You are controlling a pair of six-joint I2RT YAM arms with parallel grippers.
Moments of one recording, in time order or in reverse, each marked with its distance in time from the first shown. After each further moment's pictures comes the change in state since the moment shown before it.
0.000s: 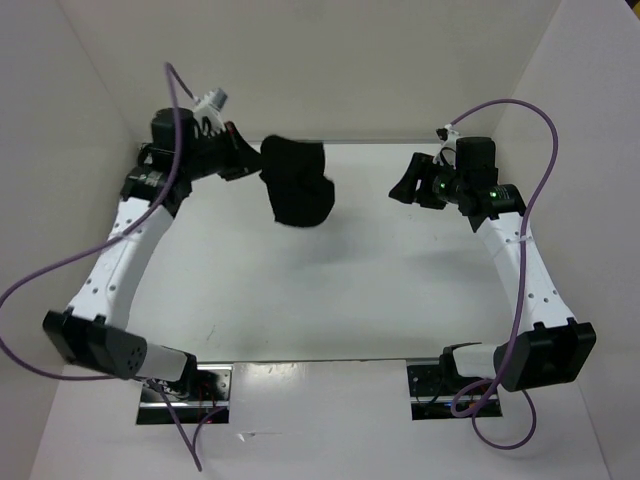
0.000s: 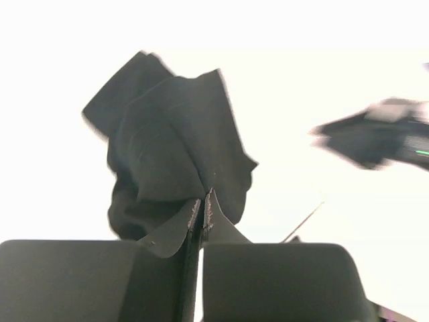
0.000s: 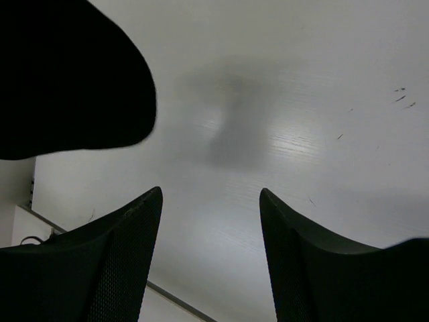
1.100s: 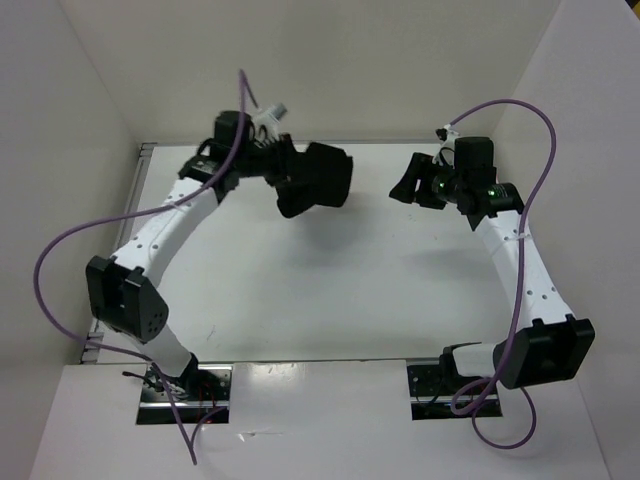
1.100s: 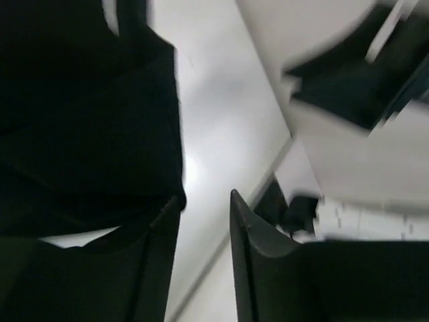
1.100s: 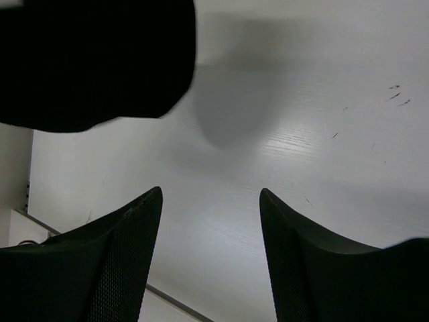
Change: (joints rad) left arm -0.116 0.190 0.103 0.118 0.147 -0.024; right arm 0.000 0.013 0.000 0.000 0.016 0.003
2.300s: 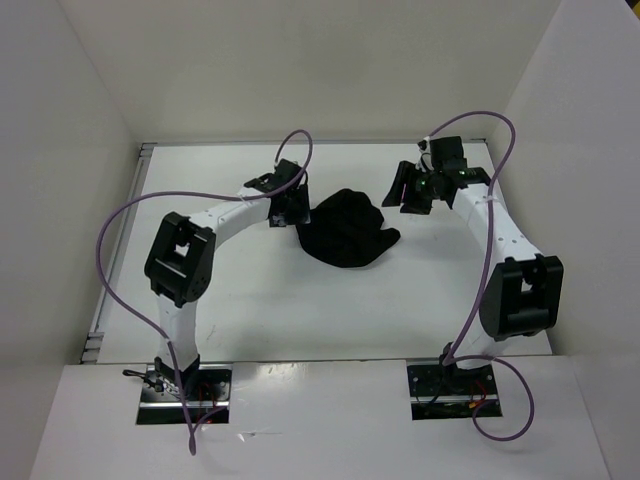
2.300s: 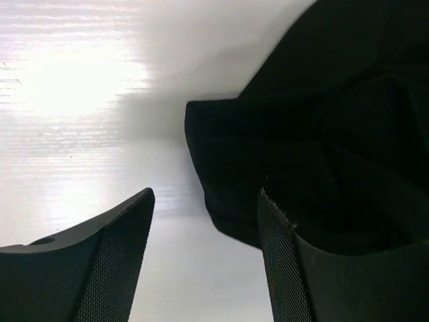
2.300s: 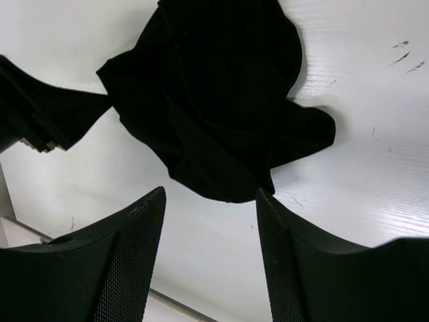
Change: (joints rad) left arm -0.152 0.358 -0.103 -0.077 -0.727 0.032; right arm 0.000 0.281 0.025 0.004 0.024 0.030
